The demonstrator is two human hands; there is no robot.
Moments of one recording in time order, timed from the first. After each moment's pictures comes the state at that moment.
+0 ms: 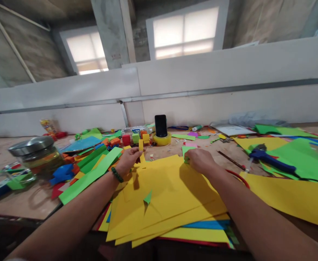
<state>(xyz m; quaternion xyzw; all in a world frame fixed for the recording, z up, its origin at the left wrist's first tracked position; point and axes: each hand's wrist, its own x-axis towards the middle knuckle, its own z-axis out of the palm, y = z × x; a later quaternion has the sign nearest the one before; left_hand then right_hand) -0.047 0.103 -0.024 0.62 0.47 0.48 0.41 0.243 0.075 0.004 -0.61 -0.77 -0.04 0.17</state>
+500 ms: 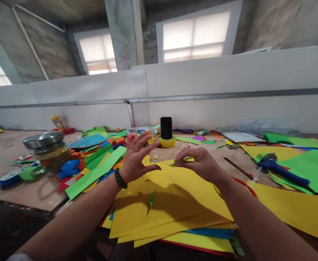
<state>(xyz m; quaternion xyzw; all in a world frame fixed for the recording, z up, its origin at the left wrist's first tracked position) -0.042 0.055 0.012 0.83 0.34 0.42 -0.13 0.210 0.042 0.034 -0.36 -0.80 0.24 0.42</state>
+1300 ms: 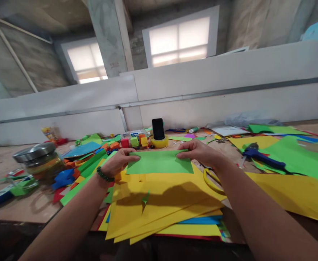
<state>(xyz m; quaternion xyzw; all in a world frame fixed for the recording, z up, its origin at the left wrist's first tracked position) -0.060 0.062 0.033 0.63 0.41 0.41 0.52 0.244 0.043 0.053 -0.45 -0.73 0.39 0.33</state>
